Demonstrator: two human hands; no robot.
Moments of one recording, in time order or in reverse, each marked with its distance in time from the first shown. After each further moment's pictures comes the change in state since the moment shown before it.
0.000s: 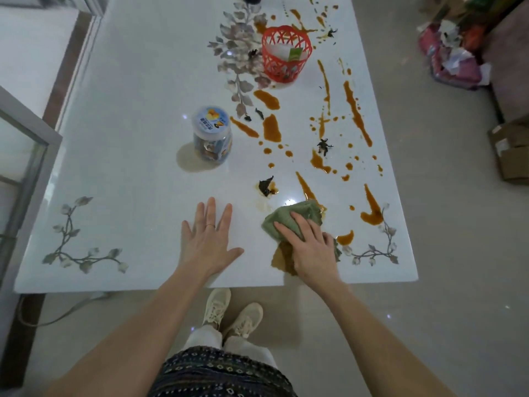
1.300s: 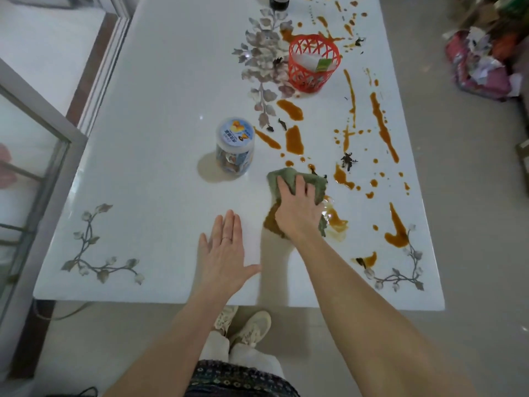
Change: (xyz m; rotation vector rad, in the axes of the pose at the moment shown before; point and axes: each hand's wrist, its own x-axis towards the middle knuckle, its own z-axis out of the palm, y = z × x) left_hand -0.002 0.001 0.000 -0.098 0.104 -0.050; right_hand 0.133 -0.073 -0.035 0.014 -0.172 0.264
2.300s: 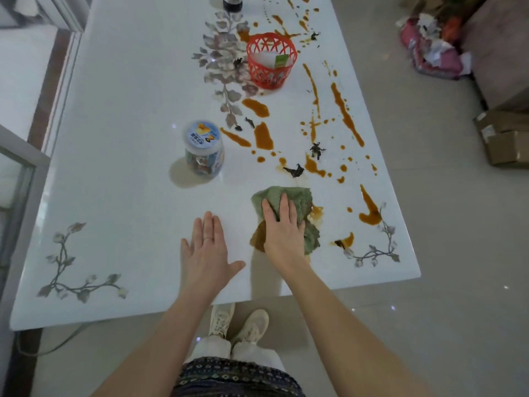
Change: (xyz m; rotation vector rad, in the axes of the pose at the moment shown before) left_hand 0.002 0.001 0.003 0.041 0.012 -0.006; right_hand -0.063 0.017 0.021 0.109 -0.052 0.023
